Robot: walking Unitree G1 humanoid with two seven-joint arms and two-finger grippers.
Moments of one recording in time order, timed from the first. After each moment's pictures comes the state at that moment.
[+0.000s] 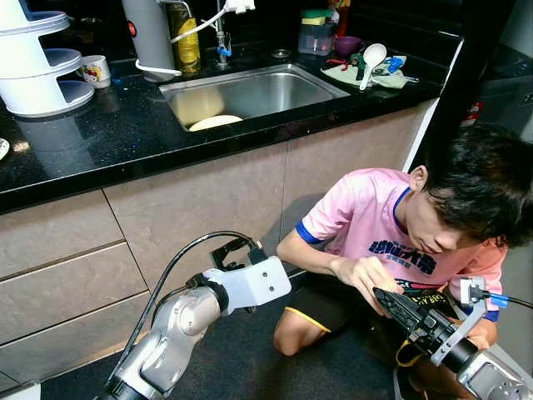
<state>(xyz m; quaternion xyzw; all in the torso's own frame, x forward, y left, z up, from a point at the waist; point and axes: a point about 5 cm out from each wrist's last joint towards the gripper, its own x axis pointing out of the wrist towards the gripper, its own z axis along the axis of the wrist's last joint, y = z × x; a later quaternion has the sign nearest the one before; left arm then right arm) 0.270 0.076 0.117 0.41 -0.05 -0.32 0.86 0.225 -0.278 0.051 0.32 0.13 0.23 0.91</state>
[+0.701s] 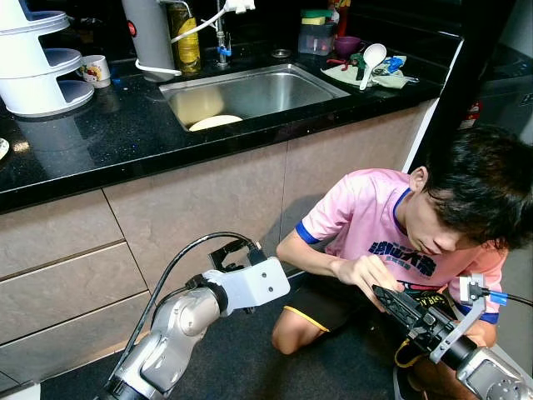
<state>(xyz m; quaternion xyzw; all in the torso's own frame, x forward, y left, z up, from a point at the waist) 0.271 0.077 0.115 0.41 -0.04 -0.32 0.86 0.228 -0.277 0.053 0.32 0.13 0.24 0.91</state>
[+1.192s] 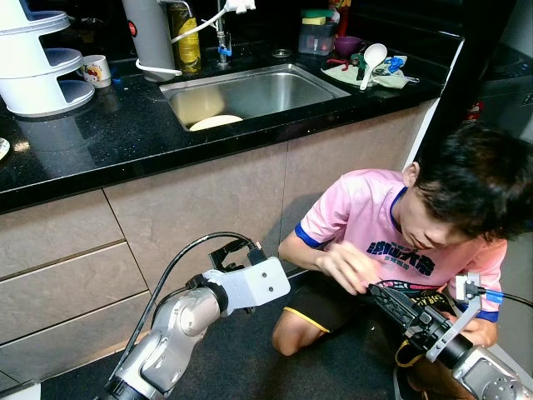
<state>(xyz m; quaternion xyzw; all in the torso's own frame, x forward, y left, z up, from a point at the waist) 0.271 0.077 0.115 0.41 -0.04 -0.32 0.86 0.228 -0.273 0.051 0.33 0.13 0.24 0.91</state>
